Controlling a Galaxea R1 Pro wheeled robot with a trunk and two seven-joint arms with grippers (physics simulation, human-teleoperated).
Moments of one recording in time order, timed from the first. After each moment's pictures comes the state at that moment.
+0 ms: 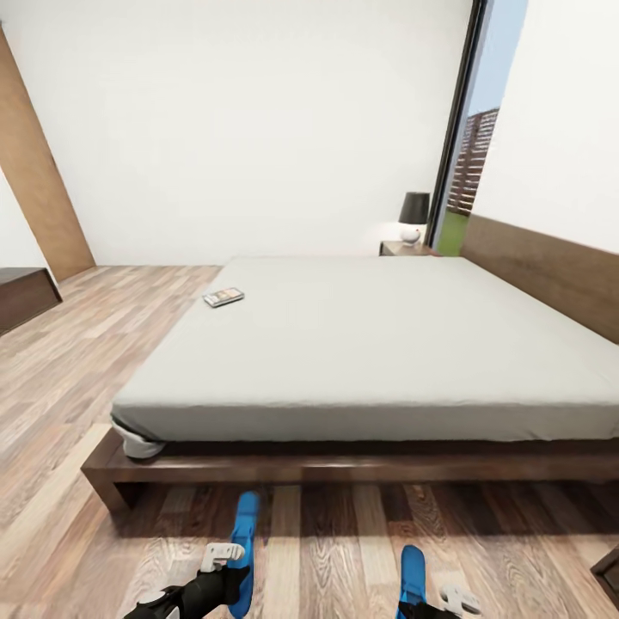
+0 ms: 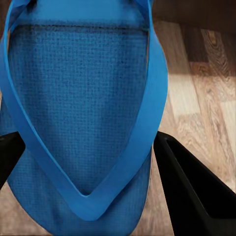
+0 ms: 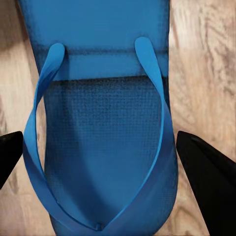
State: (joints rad) left arm -0.48 0.04 -0.16 -0.18 0.30 -0.07 -0.50; right arm -0.46 -0.11 0.09 -0.07 -0.45 0.04 0.37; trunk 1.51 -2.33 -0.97
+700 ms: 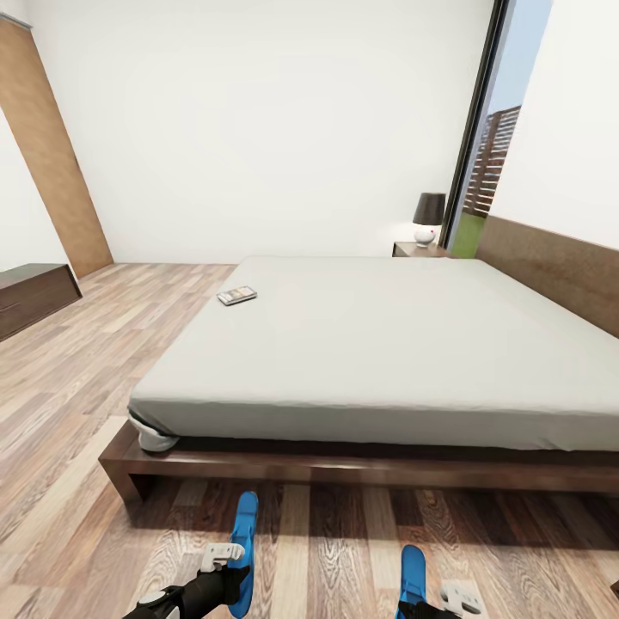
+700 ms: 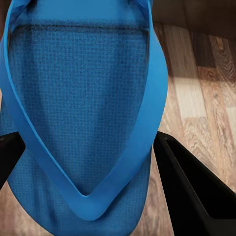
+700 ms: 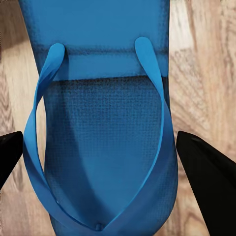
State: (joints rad) left arm -0.48 0.04 -0.16 -0.18 0.30 -0.07 -0.50; right arm -0.46 -0.11 0.09 -0.07 -0.45 0.04 0.37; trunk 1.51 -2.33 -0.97
